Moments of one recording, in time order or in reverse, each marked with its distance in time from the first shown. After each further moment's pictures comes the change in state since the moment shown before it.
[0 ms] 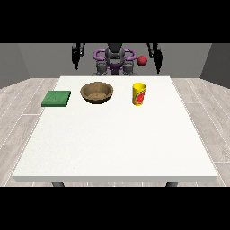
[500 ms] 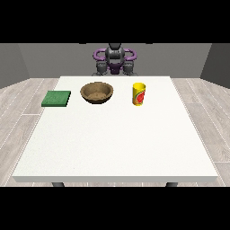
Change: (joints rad) left arm -0.084 -0.035 0.011 -0.150 0.124 -0.013 0.149; right arm -0.079 0.023 0.066 -0.150 -0.042 -0.050 0.175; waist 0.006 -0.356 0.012
